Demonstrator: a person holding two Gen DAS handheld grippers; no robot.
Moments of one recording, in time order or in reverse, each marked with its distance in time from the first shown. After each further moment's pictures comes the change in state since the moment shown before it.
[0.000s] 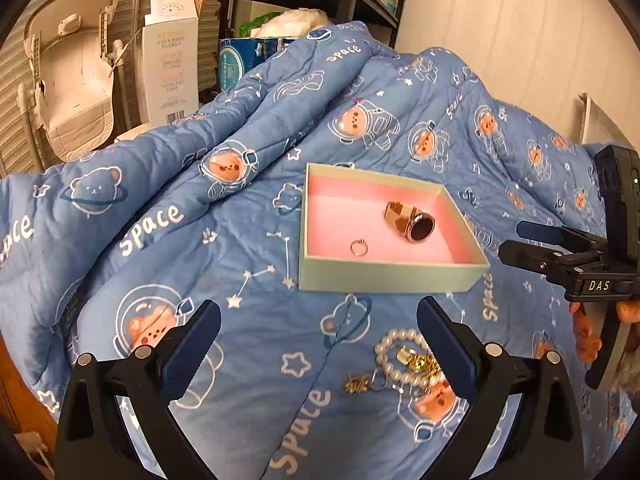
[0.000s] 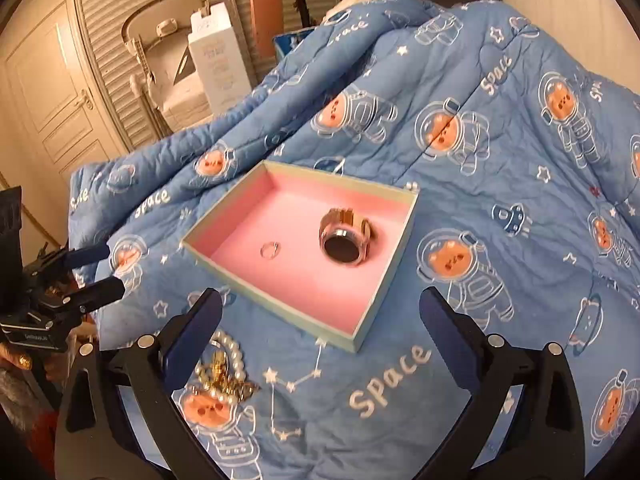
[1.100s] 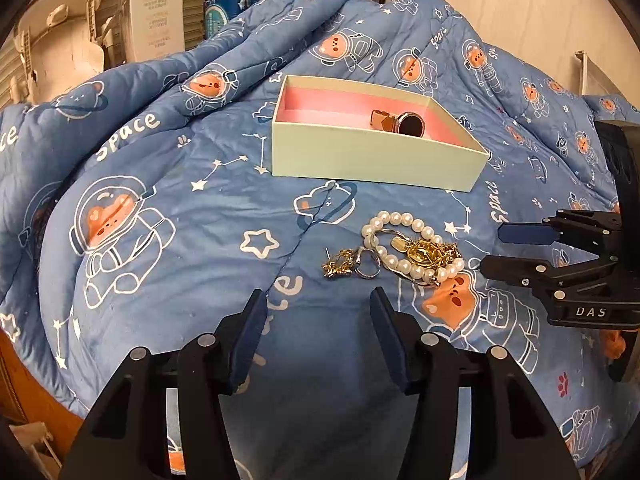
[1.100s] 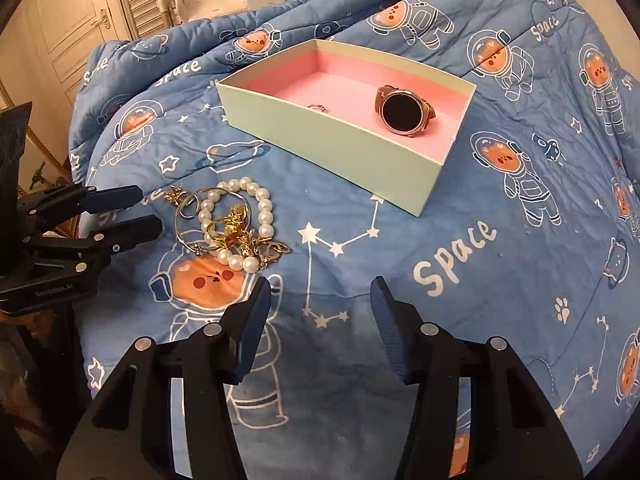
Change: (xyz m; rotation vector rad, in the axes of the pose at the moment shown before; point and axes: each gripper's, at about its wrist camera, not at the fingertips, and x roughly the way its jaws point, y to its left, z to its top) left arm 0.027 -0.024 -0.074 0.059 0.092 0.018; right arm 0.026 0.040 -0.088 -0.150 0.178 -0.029
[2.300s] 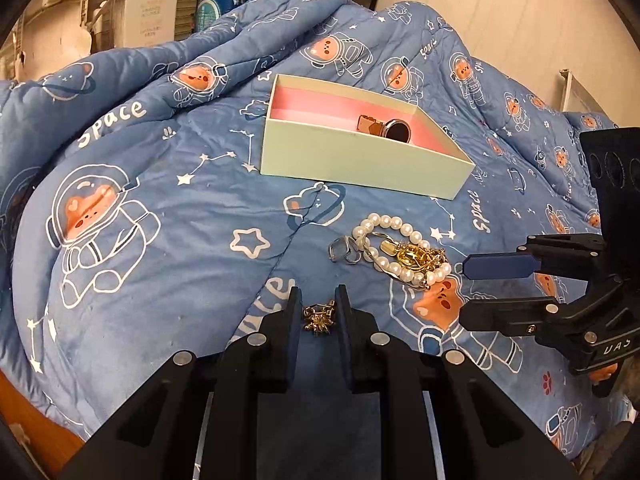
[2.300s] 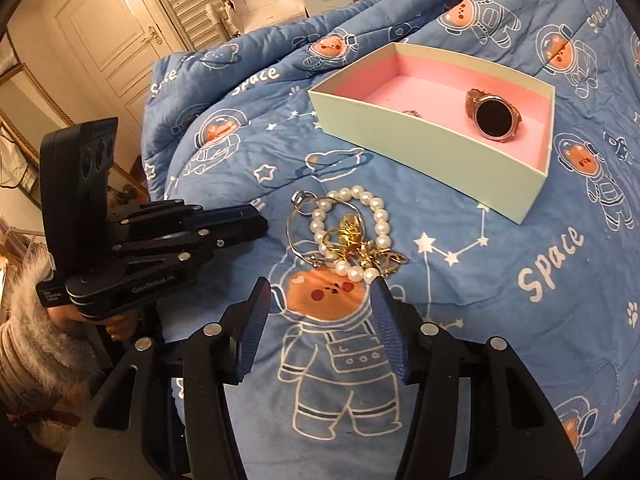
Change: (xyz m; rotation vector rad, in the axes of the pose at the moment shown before) left arm 0.002 0.016 -0.003 -0.061 -0.019 -0.127; right arm -0.005 0.031 0.008 0.008 -0.010 0.290
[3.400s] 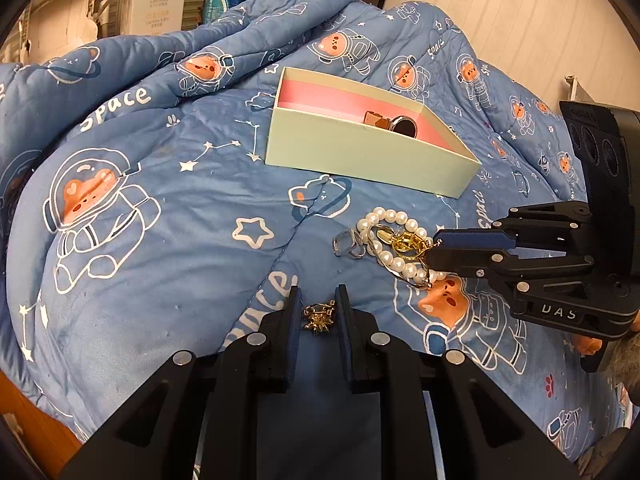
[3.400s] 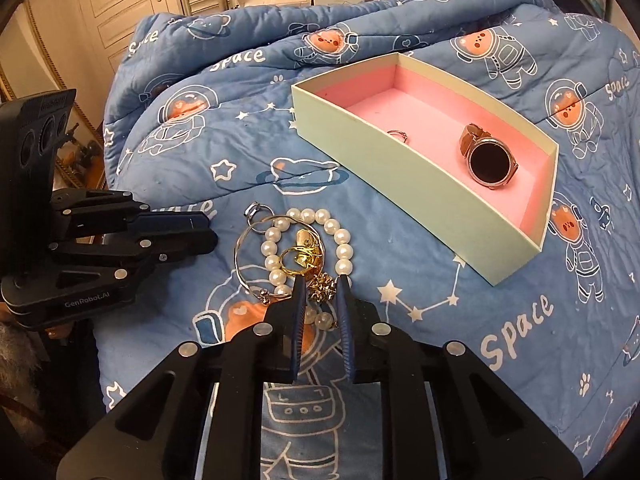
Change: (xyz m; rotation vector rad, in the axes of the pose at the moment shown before) left arm 0.004 0.004 -0.005 -0.027 0.004 -0.002; right arm 0.026 0.001 0.020 -0.171 0.037 -0.182
